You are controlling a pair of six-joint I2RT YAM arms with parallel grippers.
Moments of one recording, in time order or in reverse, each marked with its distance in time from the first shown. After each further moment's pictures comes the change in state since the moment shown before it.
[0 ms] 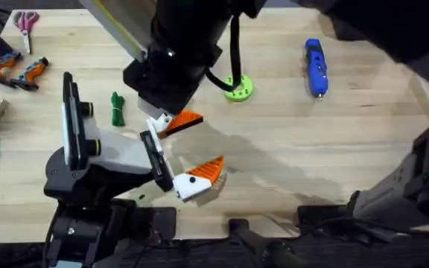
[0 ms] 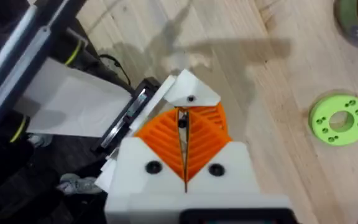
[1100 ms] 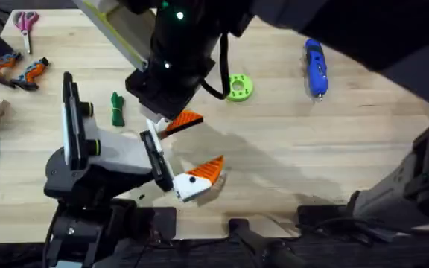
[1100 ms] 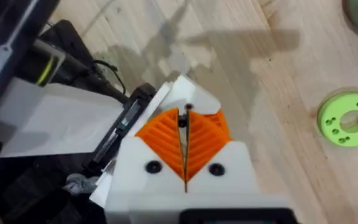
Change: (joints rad) left arm 0.000 0.000 0.000 0.000 0.000 0.000; right arm 0.000 0.000 -0.087 0.072 0.000 0.034
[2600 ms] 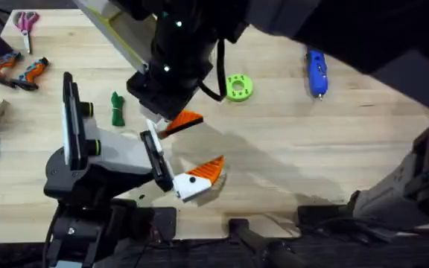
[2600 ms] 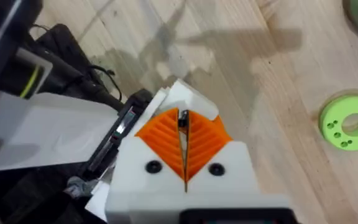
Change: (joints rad) left arm 0.000 0.000 0.000 0.000 0.000 0.000; right arm -0.005 0.000 -0.039 0.040 0.000 0.007
